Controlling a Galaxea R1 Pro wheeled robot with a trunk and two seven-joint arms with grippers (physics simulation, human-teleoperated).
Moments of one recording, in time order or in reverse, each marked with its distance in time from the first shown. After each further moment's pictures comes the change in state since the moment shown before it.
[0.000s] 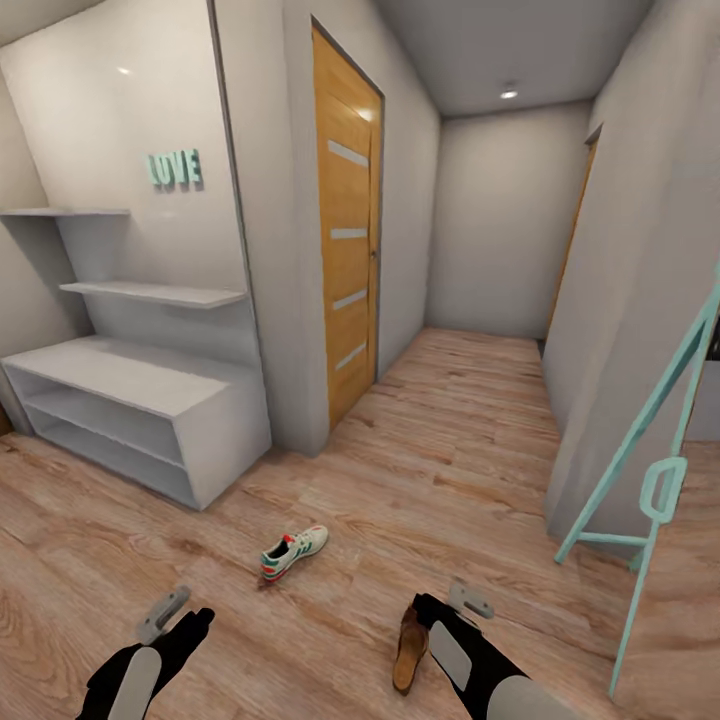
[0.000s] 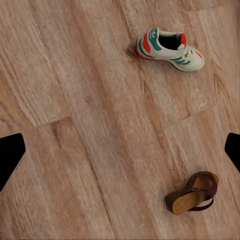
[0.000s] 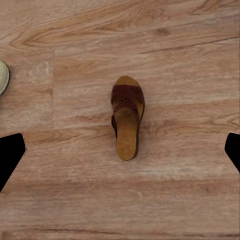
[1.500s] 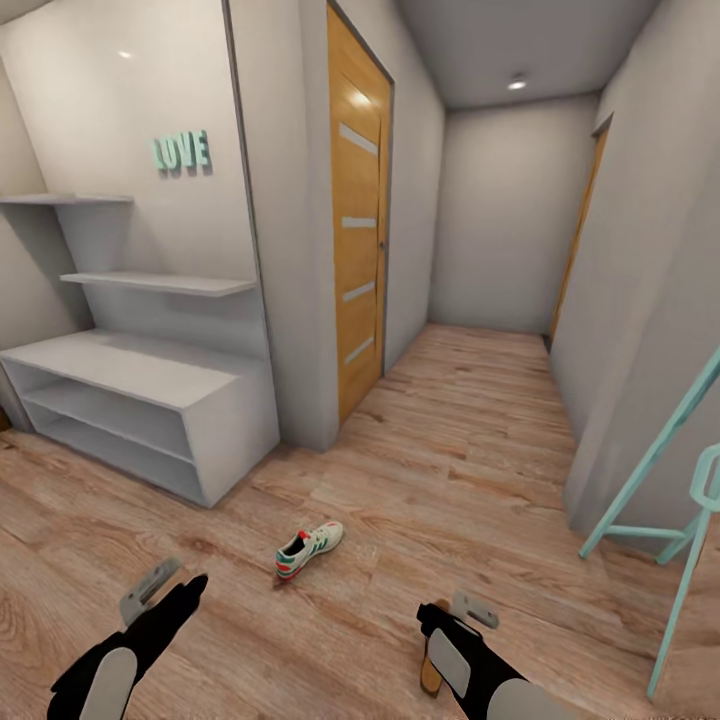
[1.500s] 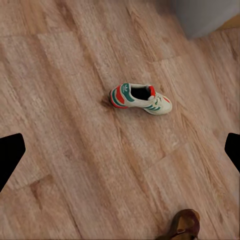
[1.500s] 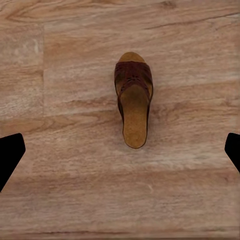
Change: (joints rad) left arm 0.107 -0.018 -0.029 -0.353 0.046 0.044 0.006; right arm -0.003 0.000 0.013 0.043 0.003 -0.012 -0.054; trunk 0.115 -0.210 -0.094
